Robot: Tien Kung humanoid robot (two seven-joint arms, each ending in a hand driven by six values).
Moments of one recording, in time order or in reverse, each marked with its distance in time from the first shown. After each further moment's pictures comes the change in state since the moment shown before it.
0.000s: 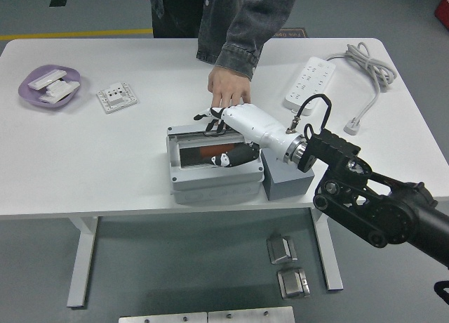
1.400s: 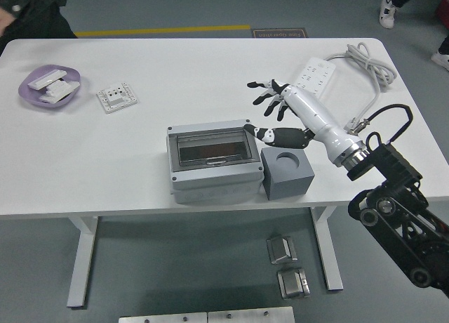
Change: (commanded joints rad) left arm 0.035 0.011 -0.007 0.000 0.004 0.013 0.023; right arm -0.418 0.018 0.553 0.310 0.038 0.033 -0.015
